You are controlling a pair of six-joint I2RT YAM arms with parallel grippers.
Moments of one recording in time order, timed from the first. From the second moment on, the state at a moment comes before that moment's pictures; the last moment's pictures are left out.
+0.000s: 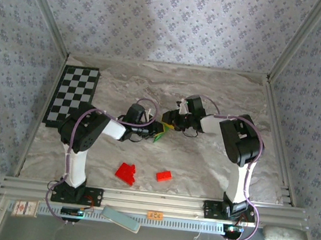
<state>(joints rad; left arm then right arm) -0.59 1.95 0.80 0.55 0.59 -1.05 0.44 1.98 1.05 0.13 -0.70 0.73</state>
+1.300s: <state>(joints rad) -0.59 1.79 0.73 0.28 0.51 -0.91 0.46 2.01 1.15 -0.03 -0.65 0.71</state>
